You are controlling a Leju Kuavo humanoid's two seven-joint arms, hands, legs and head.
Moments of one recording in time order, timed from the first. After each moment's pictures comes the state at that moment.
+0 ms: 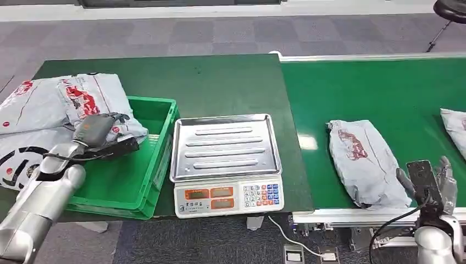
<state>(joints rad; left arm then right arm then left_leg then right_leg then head) -0.54 0.43 -0.29 -0.97 -0.96 0.14 -0.30 -0.16 -0.30 -0.10 -1.12 0.28 -0.14 -0.14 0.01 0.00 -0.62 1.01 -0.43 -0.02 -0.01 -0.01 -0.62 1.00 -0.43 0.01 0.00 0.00</state>
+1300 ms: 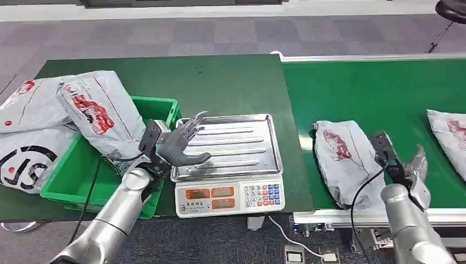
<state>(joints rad) -0.50 -0.04 -0.29 -0.99 -0.05 -0.30 -0.43 -0.62 -0.24 -0.04 -0.49 0.75 -0.22 0.11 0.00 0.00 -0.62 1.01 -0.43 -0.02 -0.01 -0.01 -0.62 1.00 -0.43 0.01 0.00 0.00</state>
